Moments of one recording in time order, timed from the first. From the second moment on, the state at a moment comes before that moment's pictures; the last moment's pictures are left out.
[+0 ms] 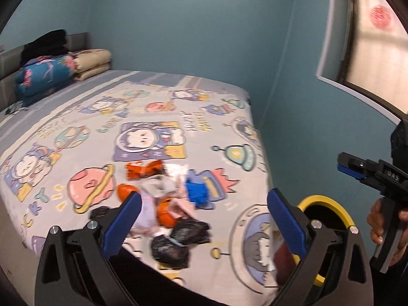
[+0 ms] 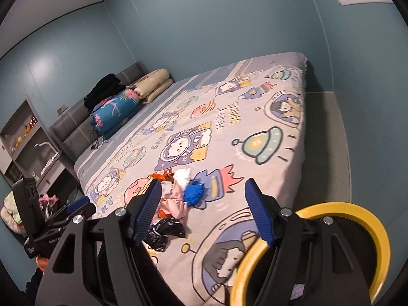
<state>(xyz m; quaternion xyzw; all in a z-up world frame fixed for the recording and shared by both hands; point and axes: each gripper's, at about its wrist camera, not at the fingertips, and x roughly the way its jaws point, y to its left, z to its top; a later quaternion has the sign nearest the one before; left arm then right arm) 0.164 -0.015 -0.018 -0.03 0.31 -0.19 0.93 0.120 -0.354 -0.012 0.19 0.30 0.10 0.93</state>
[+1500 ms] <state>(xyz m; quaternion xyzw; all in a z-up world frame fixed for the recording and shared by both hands) 0.264 0.112 -0.175 -0.10 0.46 -0.06 0.88 0.287 -0.168 -0.166 0.01 0.49 0.17 0.86</state>
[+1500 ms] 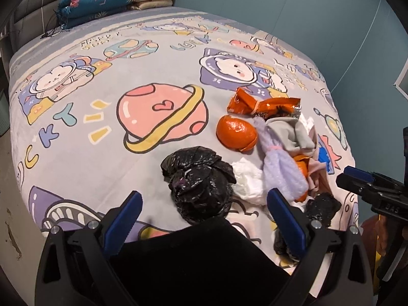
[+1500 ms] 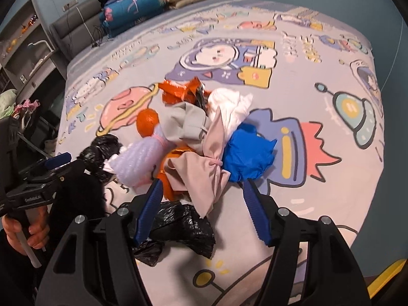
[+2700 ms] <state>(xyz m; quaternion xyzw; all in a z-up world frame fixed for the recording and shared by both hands) 0.284 0.102 -0.190 -0.14 0.49 -0.13 0.85 0.317 -0.158 -0.195 0.03 0.54 0.16 0.83</state>
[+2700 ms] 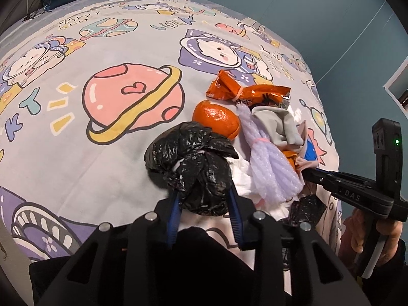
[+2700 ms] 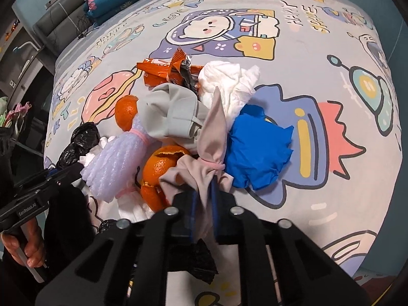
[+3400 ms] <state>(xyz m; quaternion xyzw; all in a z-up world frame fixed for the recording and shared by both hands) 0.259 0.131 -0.138 -0.15 0.44 -0.11 0.88 0.279 -0.168 -0.124 0.05 0.46 0.17 0.87</state>
